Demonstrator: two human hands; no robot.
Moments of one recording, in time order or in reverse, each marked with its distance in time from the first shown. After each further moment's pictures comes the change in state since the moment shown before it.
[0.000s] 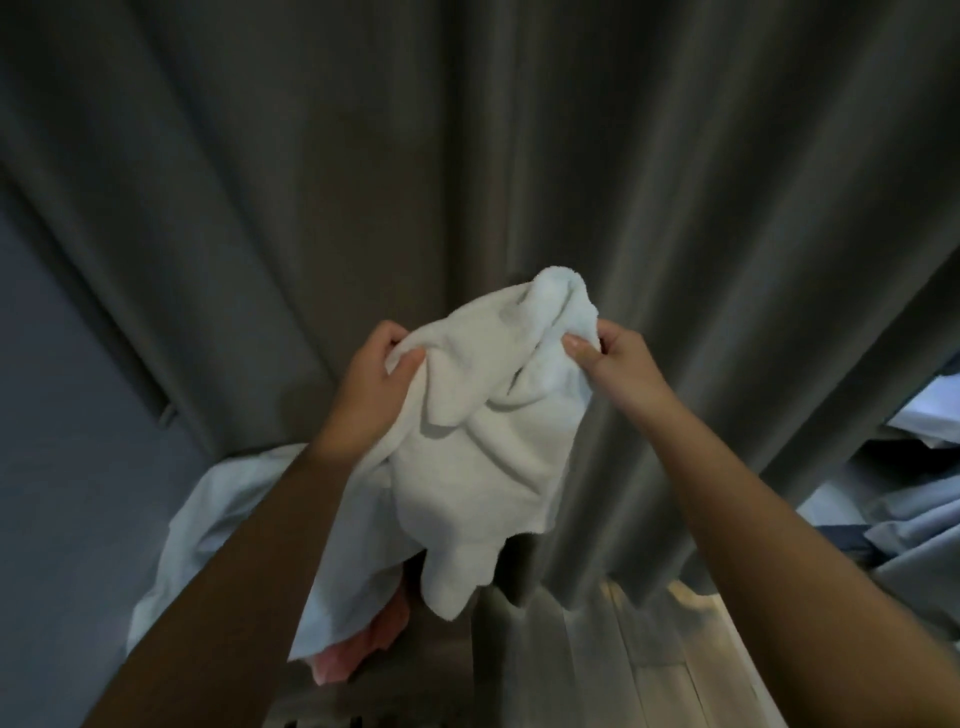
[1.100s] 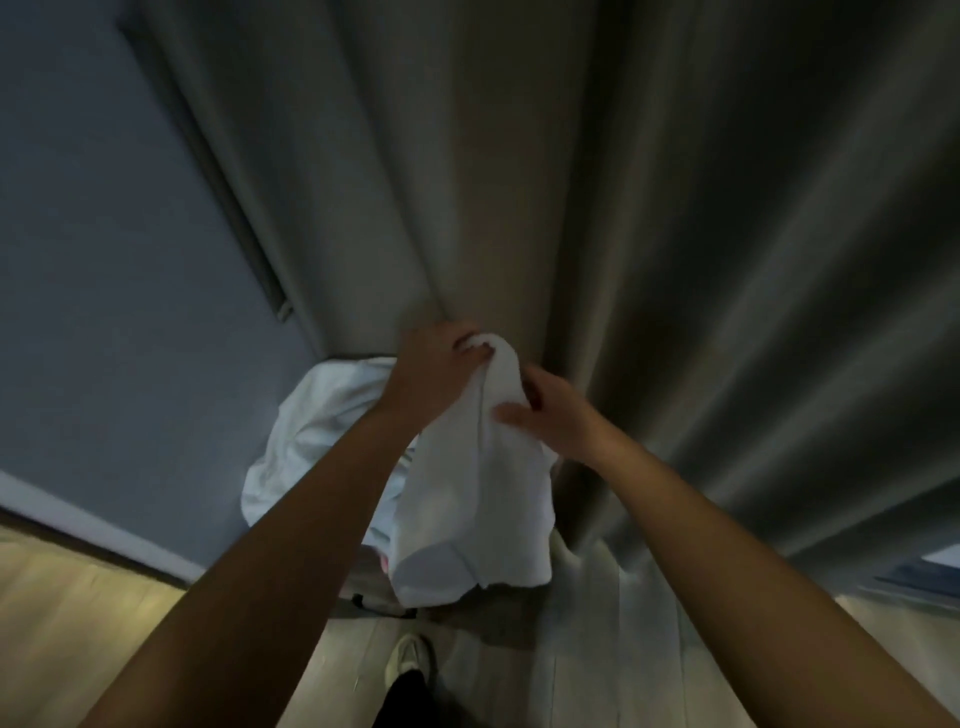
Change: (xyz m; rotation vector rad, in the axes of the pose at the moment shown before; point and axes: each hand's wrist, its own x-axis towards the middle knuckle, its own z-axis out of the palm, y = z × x) left_hand -0.047 -0.011 -0.020 0.386 -0.027 -0.153; right_hand -0.025 0.050 0.153 -0.057 -0.636 -0.006
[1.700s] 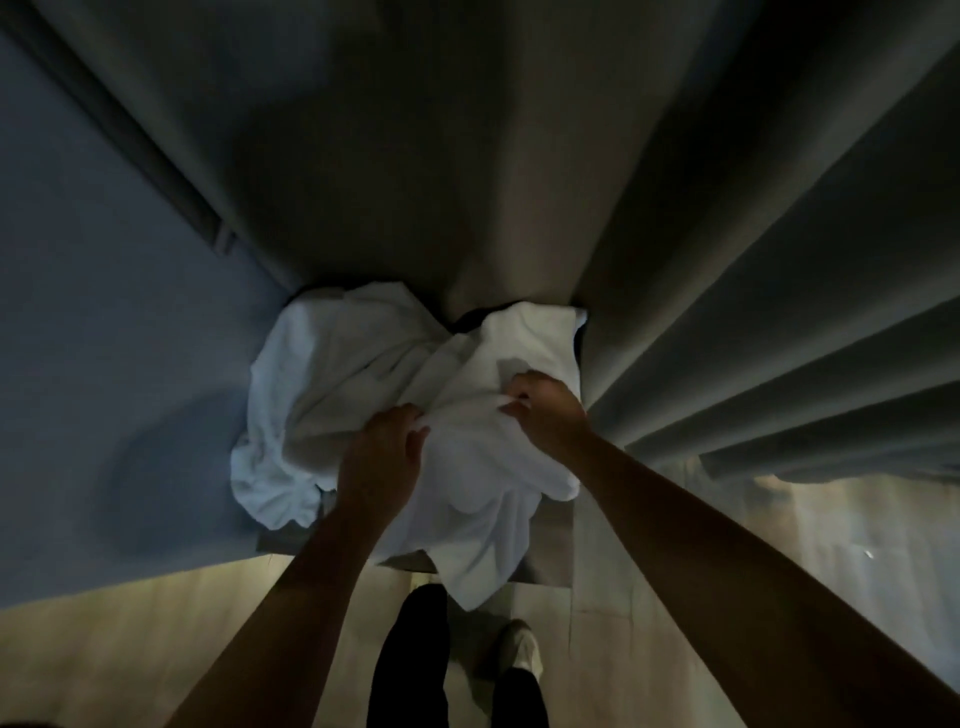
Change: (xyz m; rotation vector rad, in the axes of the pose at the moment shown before) left_hand -0.045 -0.213 0.040 0.240 -0.327 -0.293; right_hand 0.118 0.126 0.122 -0.395 -0.005 0.286
